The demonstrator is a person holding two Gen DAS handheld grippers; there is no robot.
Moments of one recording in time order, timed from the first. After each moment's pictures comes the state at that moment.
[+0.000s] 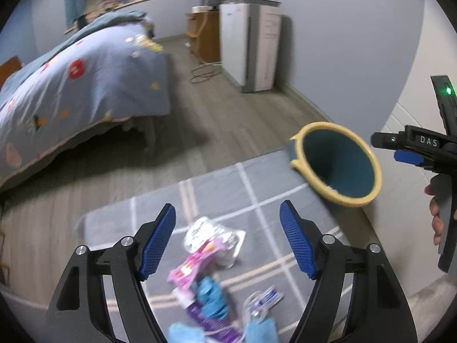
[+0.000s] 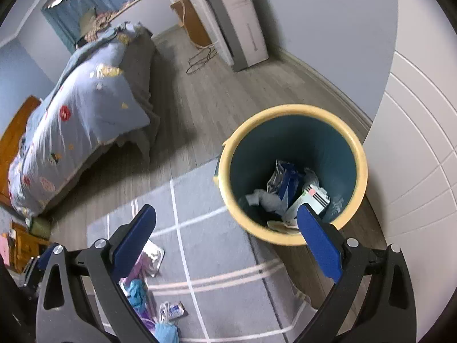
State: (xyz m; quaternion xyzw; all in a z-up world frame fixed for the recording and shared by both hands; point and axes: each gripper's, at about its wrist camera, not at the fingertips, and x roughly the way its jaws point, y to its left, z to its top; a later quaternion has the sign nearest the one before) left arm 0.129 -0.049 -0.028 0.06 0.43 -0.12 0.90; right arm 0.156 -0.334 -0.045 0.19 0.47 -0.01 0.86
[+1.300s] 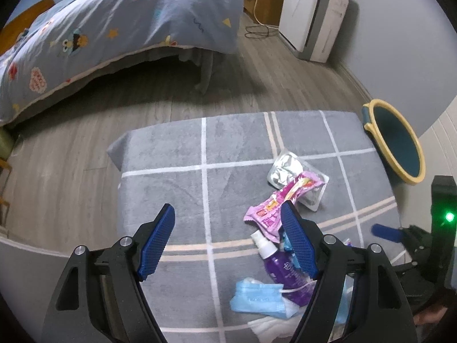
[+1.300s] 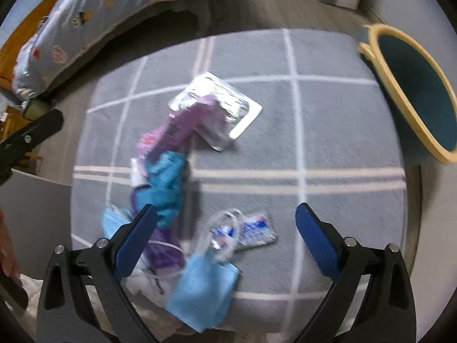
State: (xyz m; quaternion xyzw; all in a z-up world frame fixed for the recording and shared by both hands) left arm 0.119 0.071 -0.092 0.00 0.51 -0.03 0.86; right arm 0.108 -0.118 -0.170 0.05 0.61 0.13 0.78
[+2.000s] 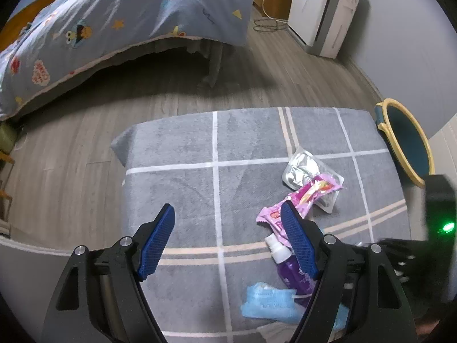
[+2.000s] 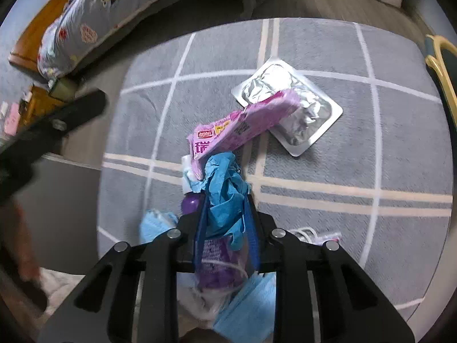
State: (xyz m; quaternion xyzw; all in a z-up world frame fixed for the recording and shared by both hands) left arm 0.135 0.081 -0.108 0.00 0.53 -0.01 0.85; right arm 0.126 -0.084 -0.172 0.06 0.64 0.20 0.74
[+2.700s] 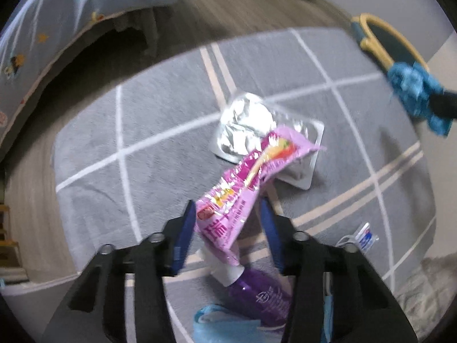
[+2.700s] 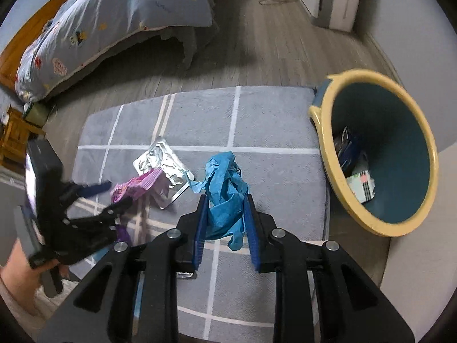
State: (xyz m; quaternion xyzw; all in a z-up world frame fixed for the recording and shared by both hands) left arm 0.167 -0.014 -0.196 0.11 0.62 -0.09 0.77; right arm 0.175 -0.217 -0.119 0.04 0.59 0.13 0.79
